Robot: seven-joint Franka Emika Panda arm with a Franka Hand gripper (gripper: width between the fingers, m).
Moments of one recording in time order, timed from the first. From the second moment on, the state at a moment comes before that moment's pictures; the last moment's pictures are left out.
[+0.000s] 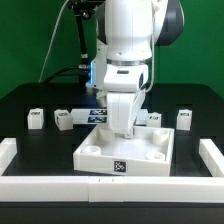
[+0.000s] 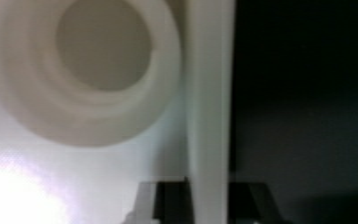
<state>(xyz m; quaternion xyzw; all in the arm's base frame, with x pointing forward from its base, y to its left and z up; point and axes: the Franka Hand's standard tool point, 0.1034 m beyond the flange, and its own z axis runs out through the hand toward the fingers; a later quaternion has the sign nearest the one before) 0.445 0.022 0.007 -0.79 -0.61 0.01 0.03</state>
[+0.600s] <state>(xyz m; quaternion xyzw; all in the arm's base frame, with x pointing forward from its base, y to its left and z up) 0.469 0.036 0.007 -0.71 -0.70 0.01 0.01</state>
